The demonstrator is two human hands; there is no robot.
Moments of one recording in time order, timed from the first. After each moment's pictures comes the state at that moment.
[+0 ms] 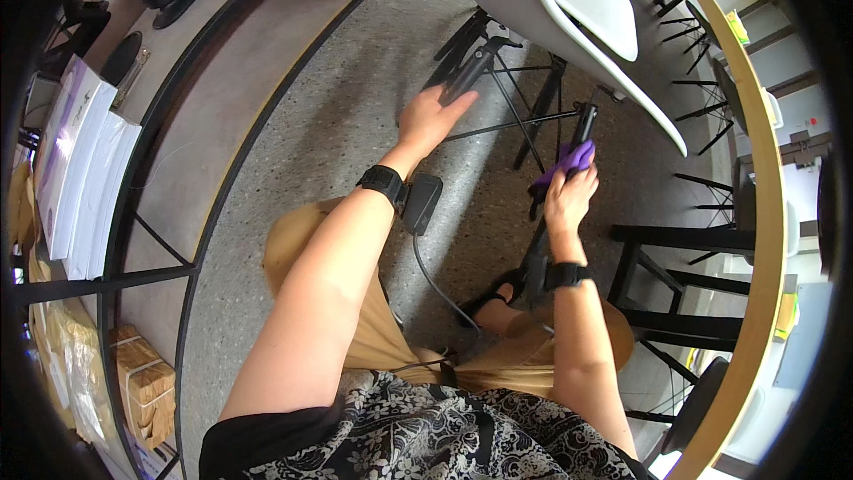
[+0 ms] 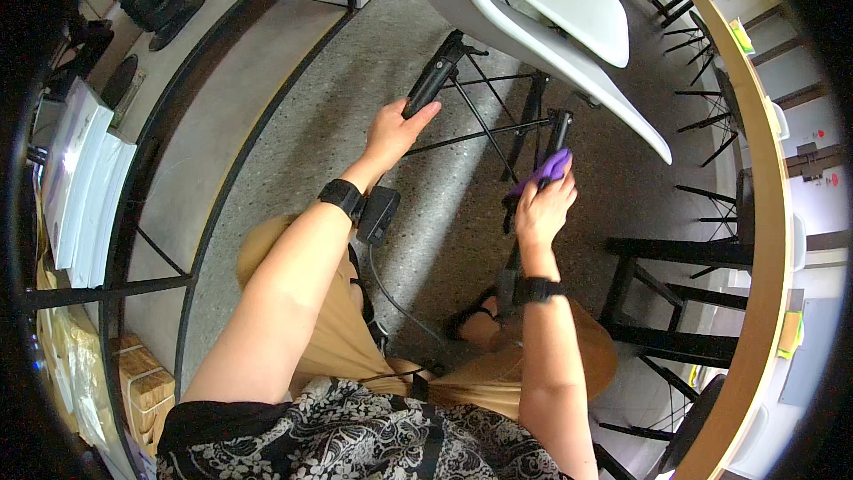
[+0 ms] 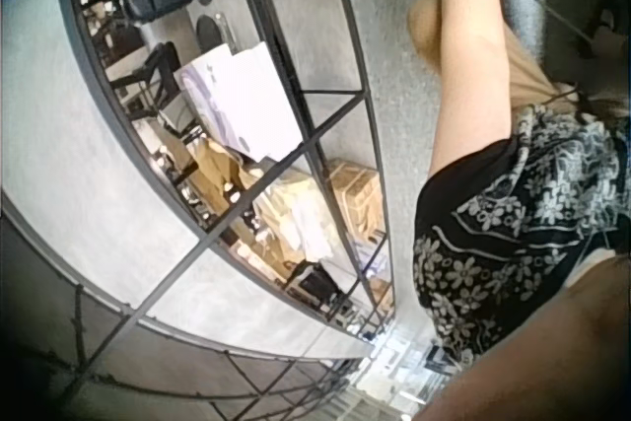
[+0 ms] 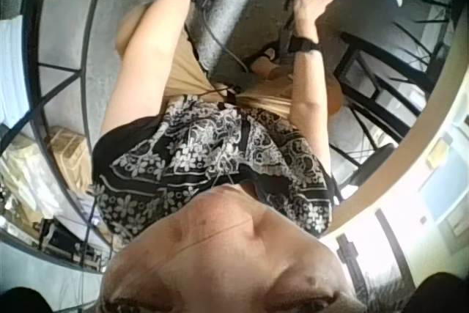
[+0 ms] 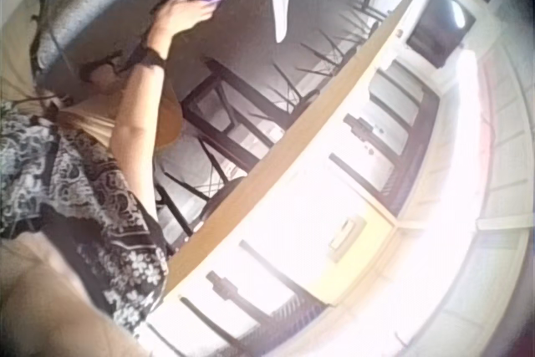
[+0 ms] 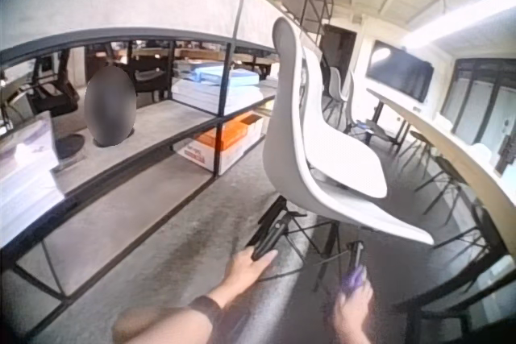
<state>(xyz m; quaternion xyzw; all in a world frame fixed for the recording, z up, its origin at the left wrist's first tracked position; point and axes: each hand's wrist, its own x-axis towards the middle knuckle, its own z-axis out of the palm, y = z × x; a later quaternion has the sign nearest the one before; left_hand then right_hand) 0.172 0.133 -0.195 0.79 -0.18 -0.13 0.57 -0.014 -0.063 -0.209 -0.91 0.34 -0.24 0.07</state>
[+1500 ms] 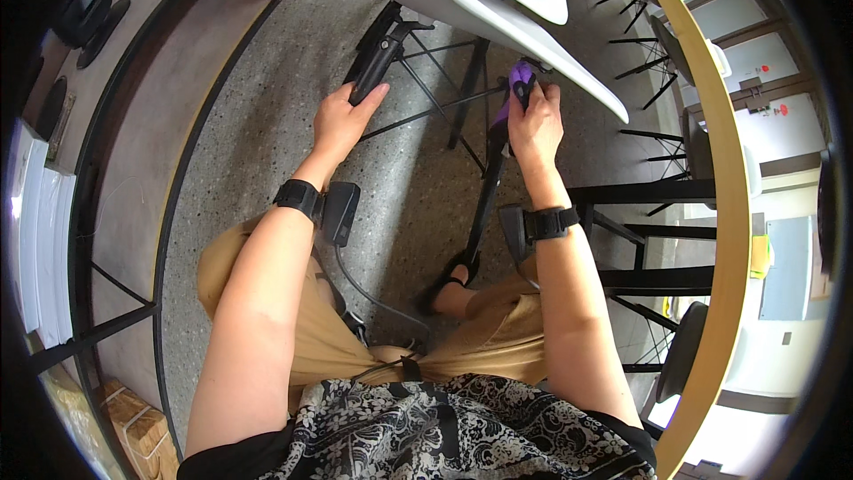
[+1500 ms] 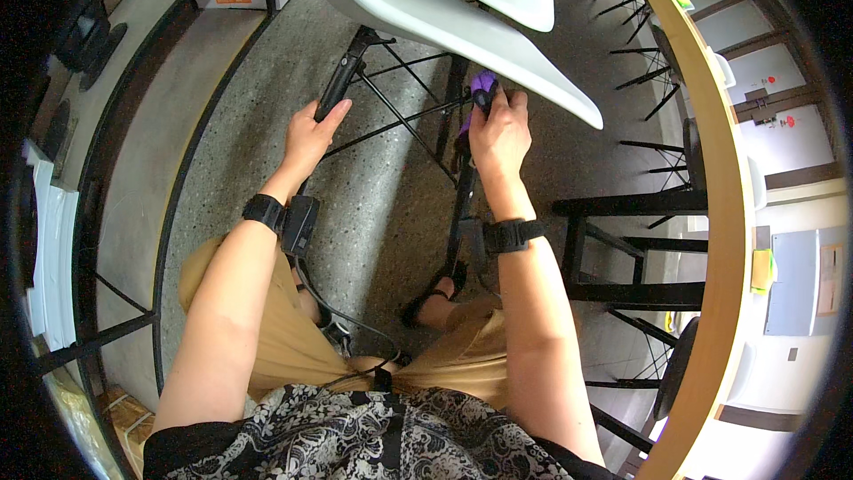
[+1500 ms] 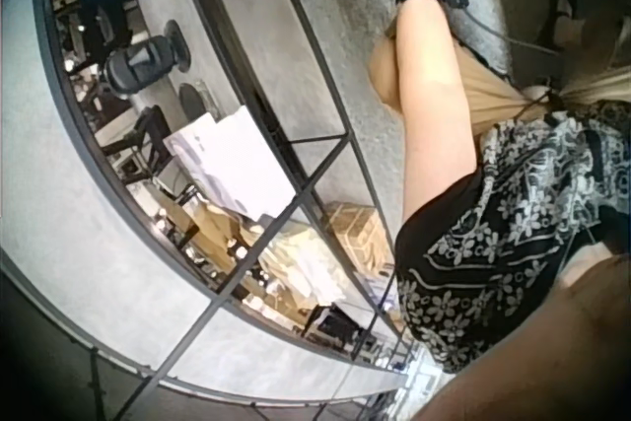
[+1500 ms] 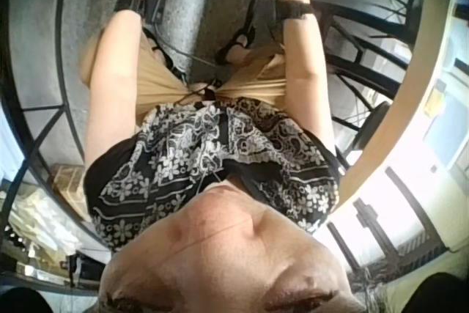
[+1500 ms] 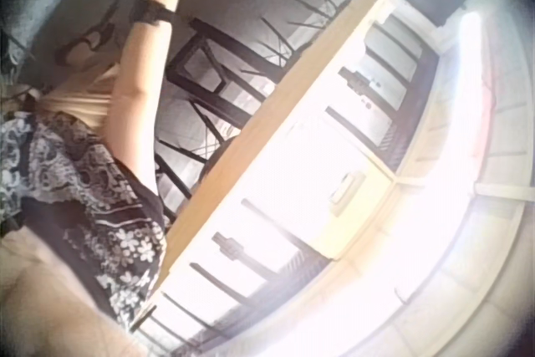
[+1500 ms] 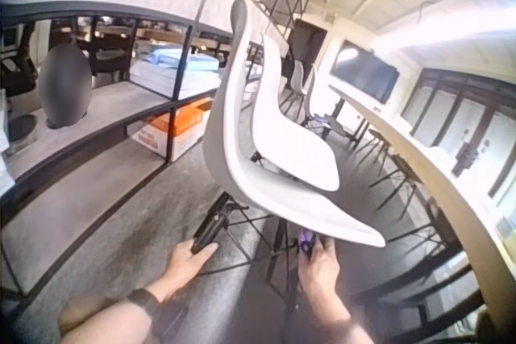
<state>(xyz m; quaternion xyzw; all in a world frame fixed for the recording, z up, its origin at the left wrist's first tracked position) 0.170 0.131 -0.215 0.80 -0.18 -0.12 0.57 0.026 -0.086 -0.125 -0.92 0.28 -0.28 0.00</state>
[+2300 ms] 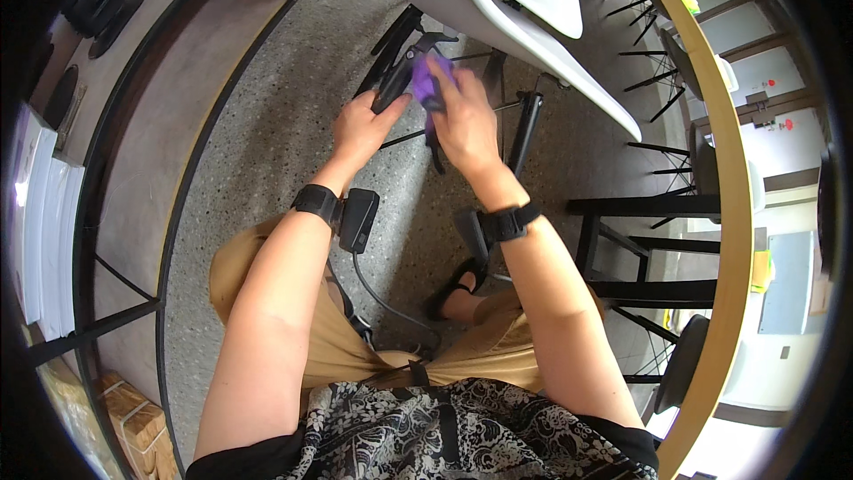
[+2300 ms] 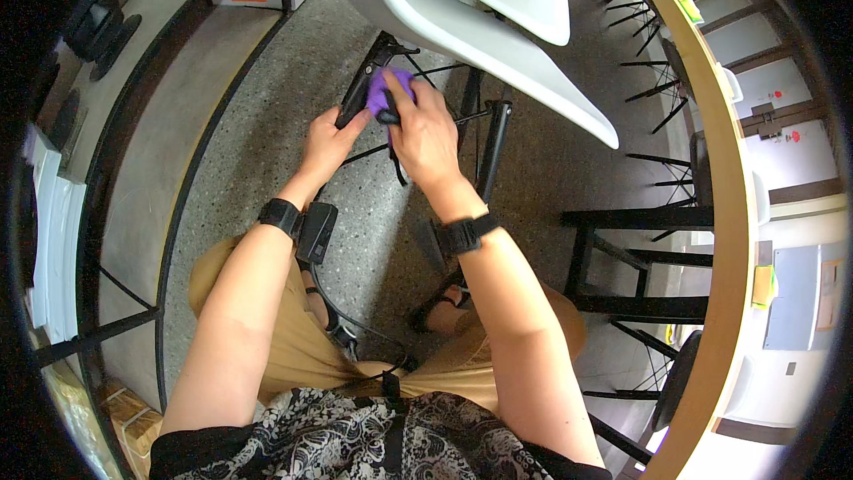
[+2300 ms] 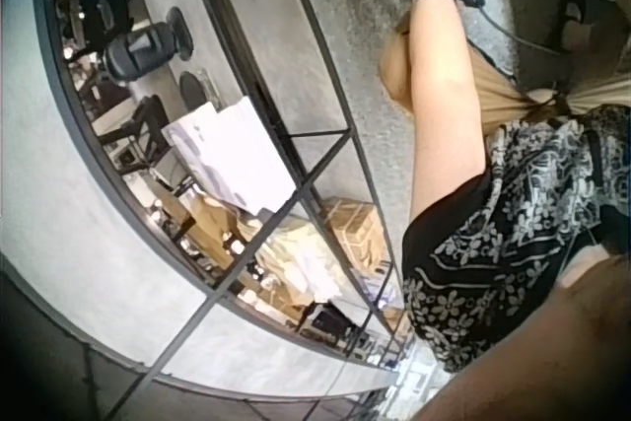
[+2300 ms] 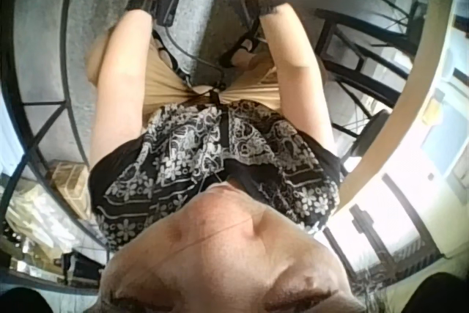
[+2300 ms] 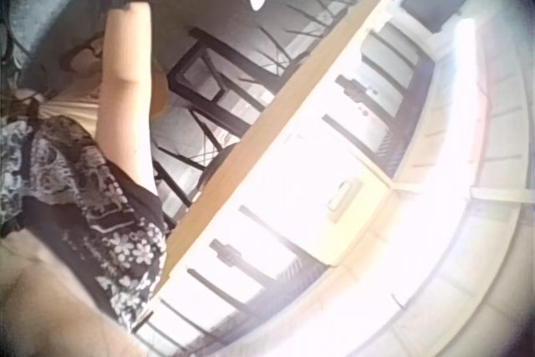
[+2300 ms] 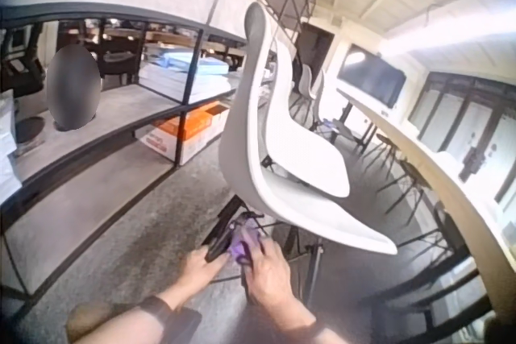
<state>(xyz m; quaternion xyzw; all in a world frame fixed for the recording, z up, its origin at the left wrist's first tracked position) 0.170 0.133 -0.215 0.79 -0.19 -0.10 0.57 0.079 0.001 -0.136 -0.96 0.03 -0.26 0.12</state>
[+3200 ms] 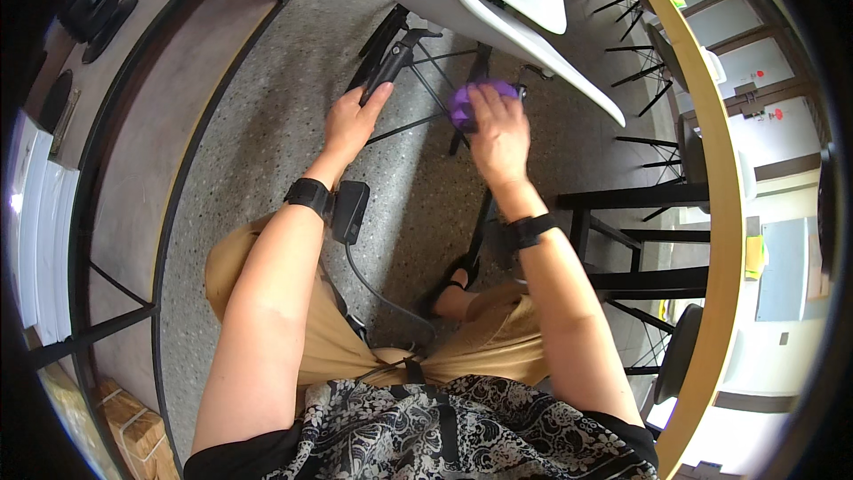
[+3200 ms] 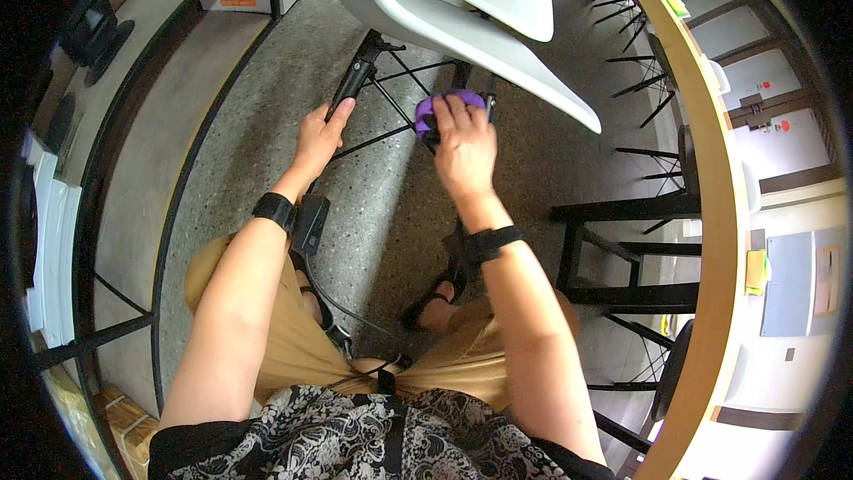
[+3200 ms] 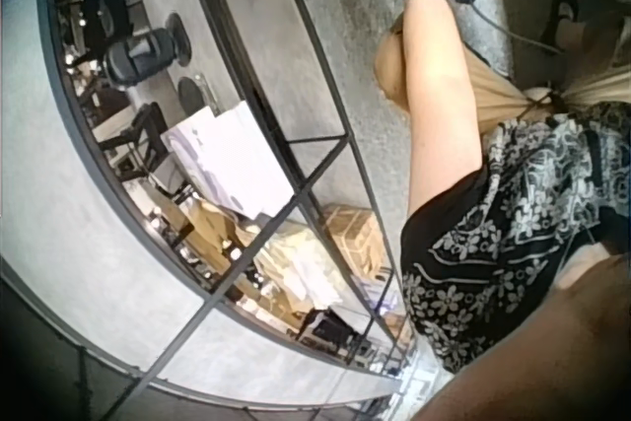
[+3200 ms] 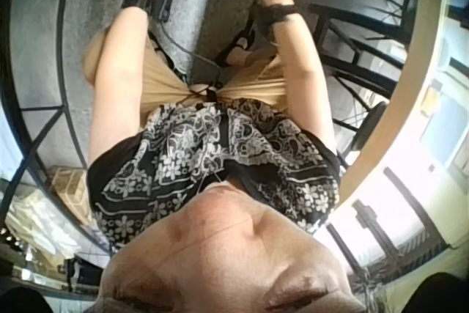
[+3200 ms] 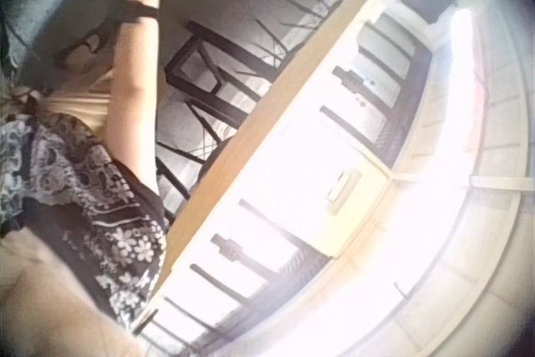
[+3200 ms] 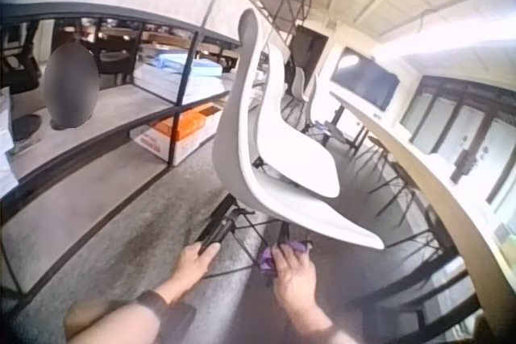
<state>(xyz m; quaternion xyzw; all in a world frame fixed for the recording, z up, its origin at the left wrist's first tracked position) 0.173 0.132 -0.212 0.76 -0.17 -0.13 0.61 0.035 -0.046 -0.141 -0.95 0.07 -0.28 -0.08</state>
